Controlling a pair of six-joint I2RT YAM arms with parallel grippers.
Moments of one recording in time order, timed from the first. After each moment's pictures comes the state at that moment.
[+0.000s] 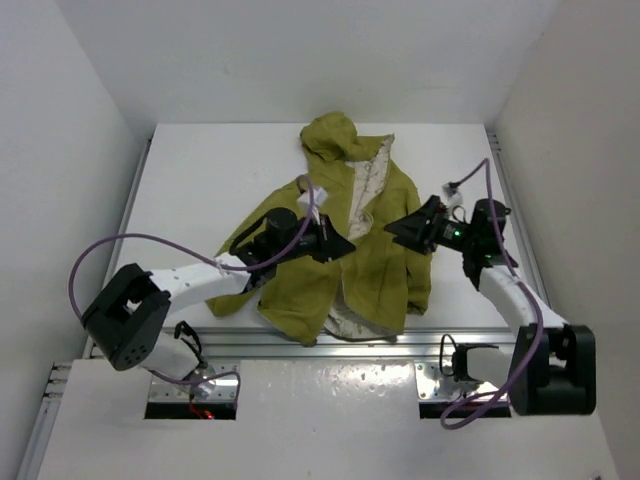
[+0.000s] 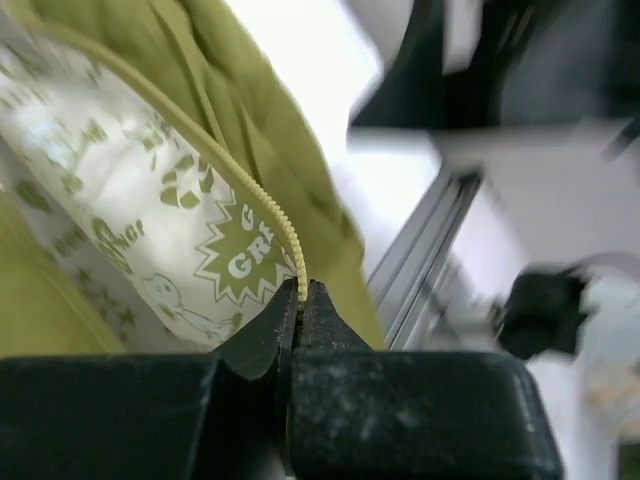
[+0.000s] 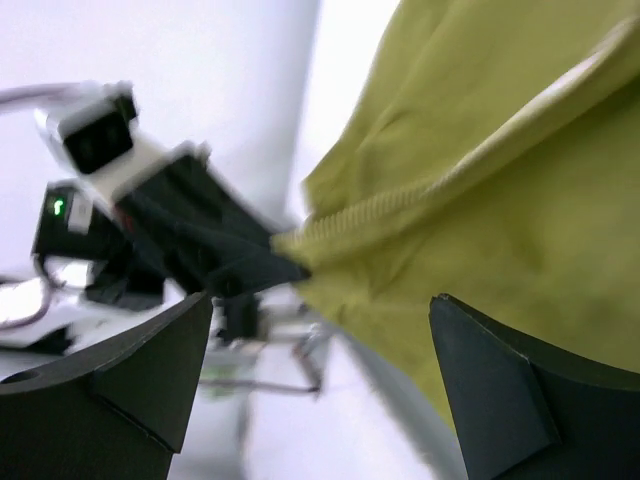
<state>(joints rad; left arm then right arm) -0.73 1.45 0.78 0.47 0.32 -0.69 0.00 1.19 0.52 0.32 -0.98 0.92</state>
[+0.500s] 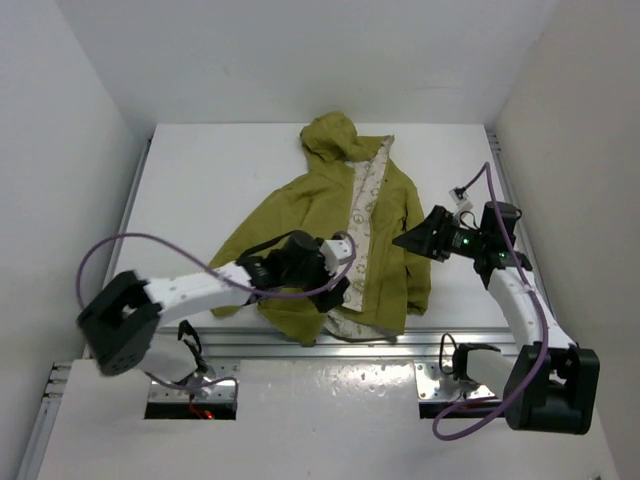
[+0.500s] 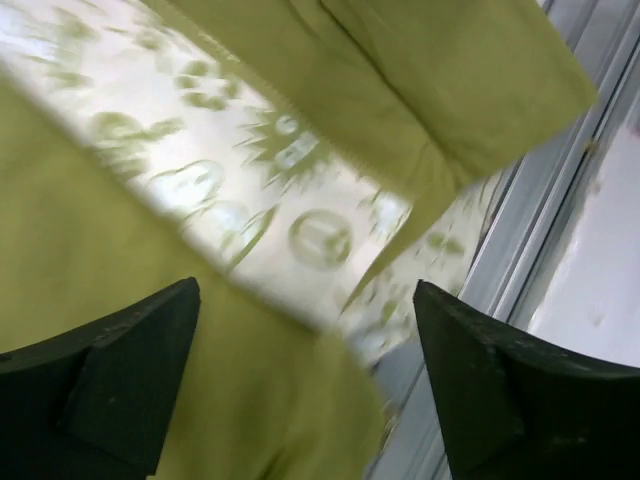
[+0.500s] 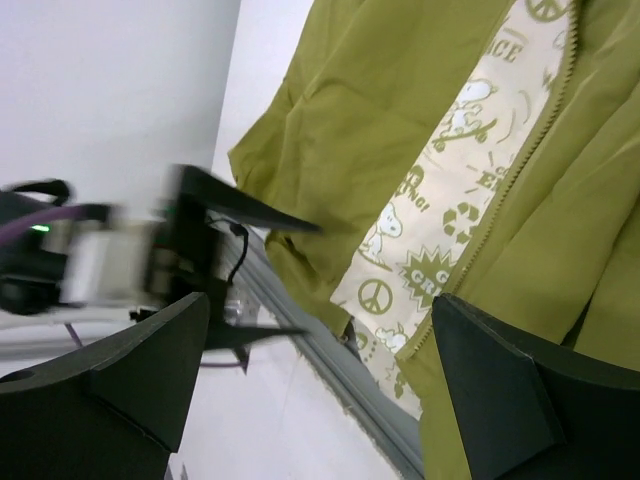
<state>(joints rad) -0.89 1.52 0.83 0.01 0.24 -0.04 -0.11 1.09 0.59 -0.11 -0.98 0.52</state>
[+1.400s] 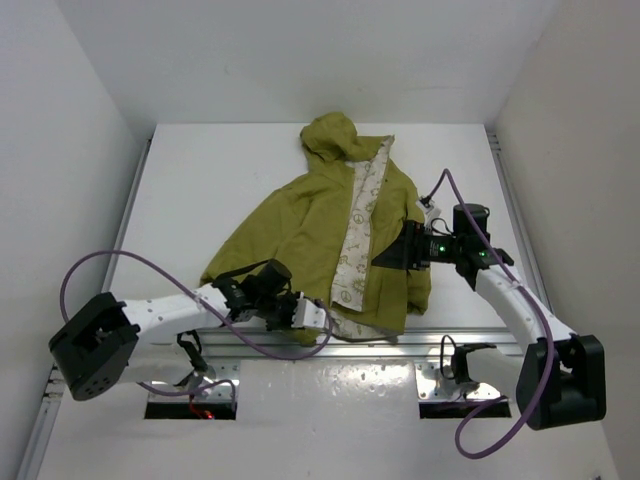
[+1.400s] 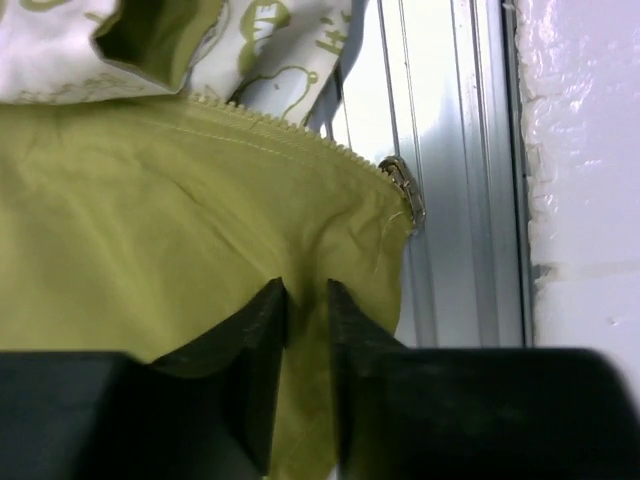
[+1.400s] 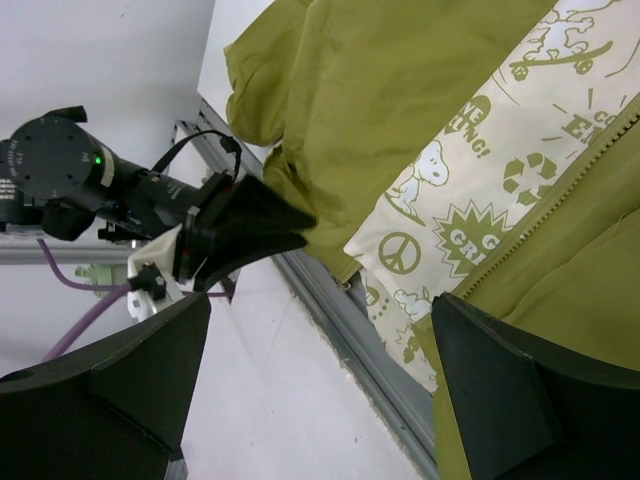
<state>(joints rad) -0.85 1.21 0.52 -0.24 0.39 0.76 0.10 1.12 0.60 -0.19 -0.94 0.40</state>
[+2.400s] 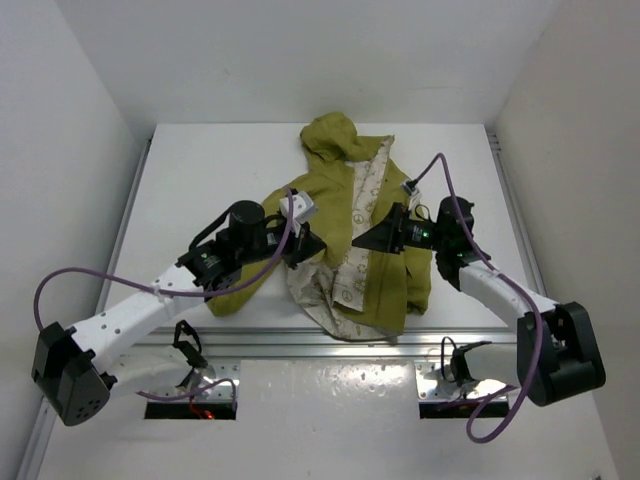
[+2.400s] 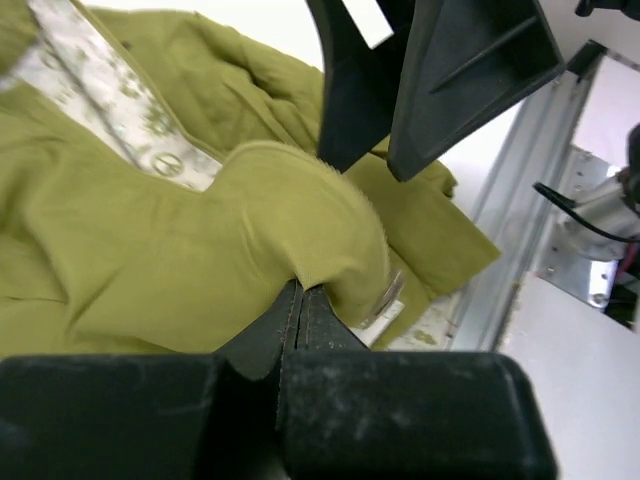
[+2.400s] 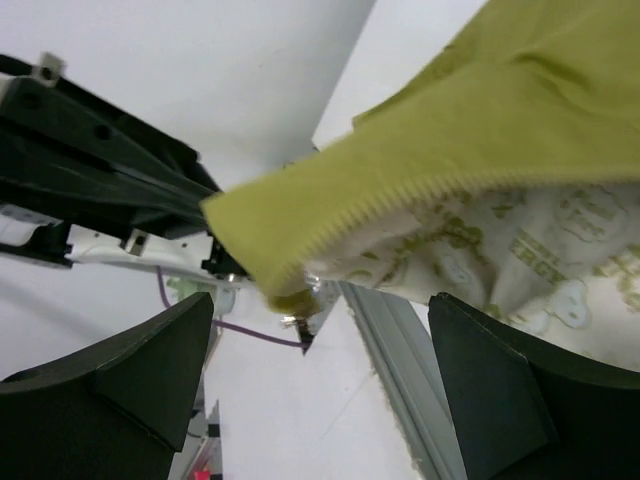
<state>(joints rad) -0.71 1.07 0.87 -0.06 0.32 -0.02 0.22 1.24 0.55 0.46 -0.98 0.84</state>
